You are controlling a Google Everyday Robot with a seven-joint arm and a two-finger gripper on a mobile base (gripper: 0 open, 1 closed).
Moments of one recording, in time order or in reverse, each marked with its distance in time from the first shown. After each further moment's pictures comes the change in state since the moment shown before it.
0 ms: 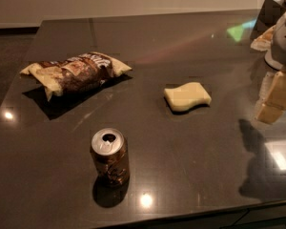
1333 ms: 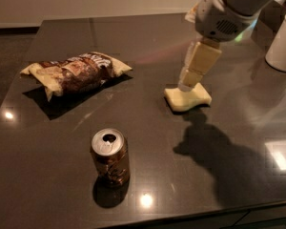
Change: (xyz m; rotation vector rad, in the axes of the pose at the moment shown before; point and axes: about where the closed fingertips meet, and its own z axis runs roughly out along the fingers) arm -0.132 -0.054 0.028 0.077 -0.211 -0.123
